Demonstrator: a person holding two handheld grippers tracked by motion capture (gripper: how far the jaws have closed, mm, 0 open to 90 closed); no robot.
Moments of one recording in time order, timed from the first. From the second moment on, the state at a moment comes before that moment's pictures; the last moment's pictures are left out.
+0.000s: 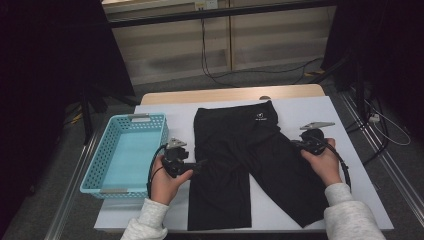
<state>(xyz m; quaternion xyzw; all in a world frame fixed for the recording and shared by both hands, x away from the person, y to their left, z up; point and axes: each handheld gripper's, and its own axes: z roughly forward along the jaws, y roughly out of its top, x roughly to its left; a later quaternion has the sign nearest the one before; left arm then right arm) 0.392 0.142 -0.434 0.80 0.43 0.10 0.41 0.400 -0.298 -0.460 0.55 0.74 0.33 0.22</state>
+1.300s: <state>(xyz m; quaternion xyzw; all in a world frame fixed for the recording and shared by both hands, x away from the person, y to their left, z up) 0.392 0.138 -0.437 0.80 0.43 0.09 0.41 0.422 -0.292 -0.457 0.51 0.75 0.34 0.24</state>
